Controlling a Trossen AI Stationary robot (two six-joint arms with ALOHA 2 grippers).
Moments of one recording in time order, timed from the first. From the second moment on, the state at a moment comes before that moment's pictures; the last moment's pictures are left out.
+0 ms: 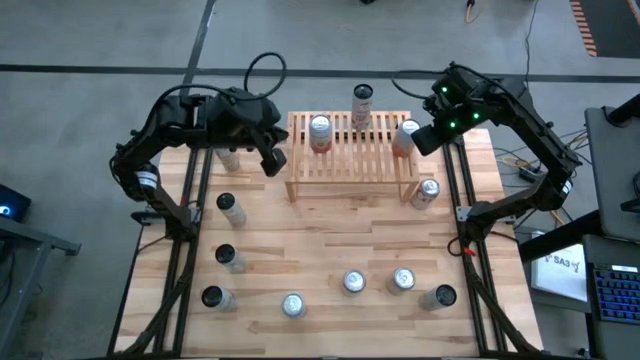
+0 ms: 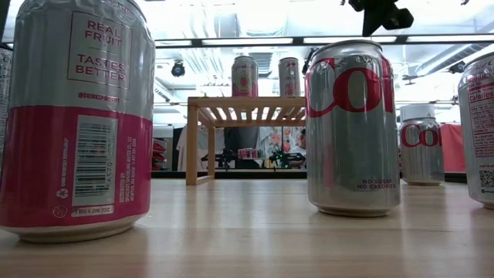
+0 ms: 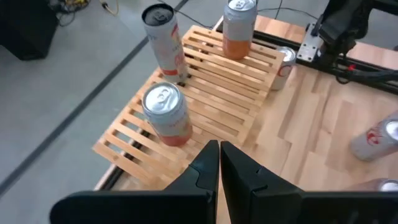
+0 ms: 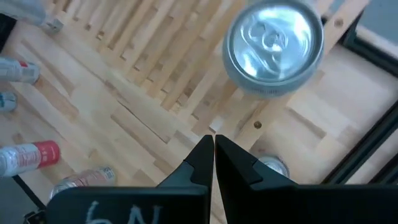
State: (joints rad) left arm 0.11 1.66 2.35 -1.42 -0.35 -0.23; right arm -0.69 1.36 1.82 -1.56 -0.21 0.30
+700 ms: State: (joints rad) left arm 0.05 1.66 2.35 -1.42 -0.35 -0.36; right arm -0.91 1.38 1.76 -1.13 -0.07 -0.15
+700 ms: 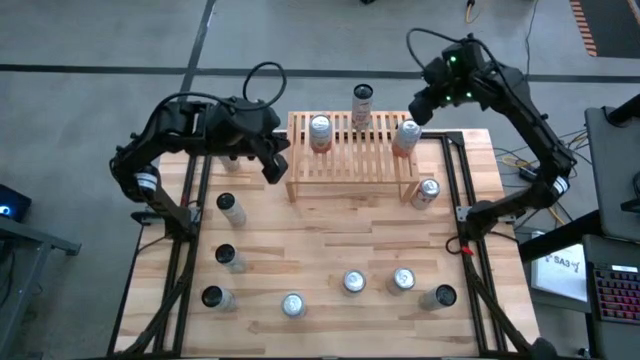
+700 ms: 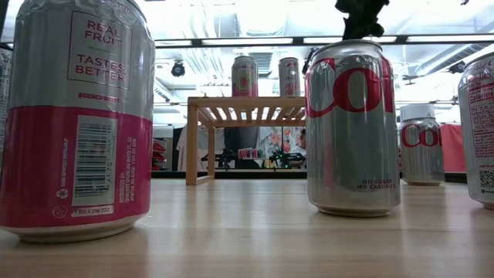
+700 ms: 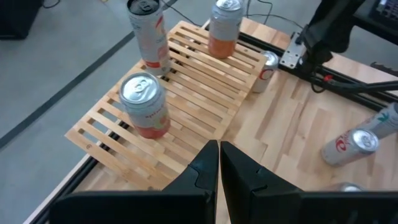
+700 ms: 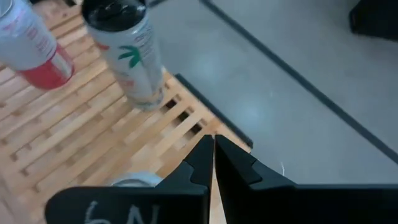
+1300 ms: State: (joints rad) left arm 0.00 1.66 2.35 -1.42 -0.36 -0.44; right arm -1.08 1.22 1.31 -0.74 -0.56 -0.21
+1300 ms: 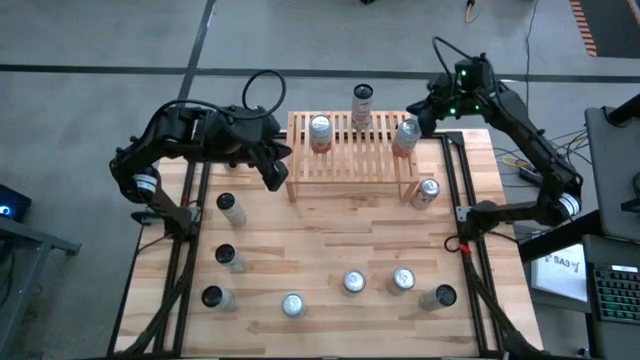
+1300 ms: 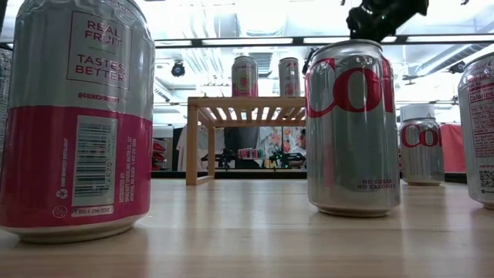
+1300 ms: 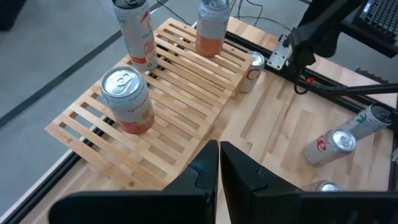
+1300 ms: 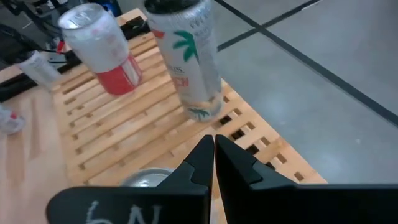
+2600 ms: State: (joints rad) left arm 0.00 1.66 2.35 -1.42 -0.39 -0.43; right arm -1.12 1.16 1.25 -0.82 -0.74 -0.26
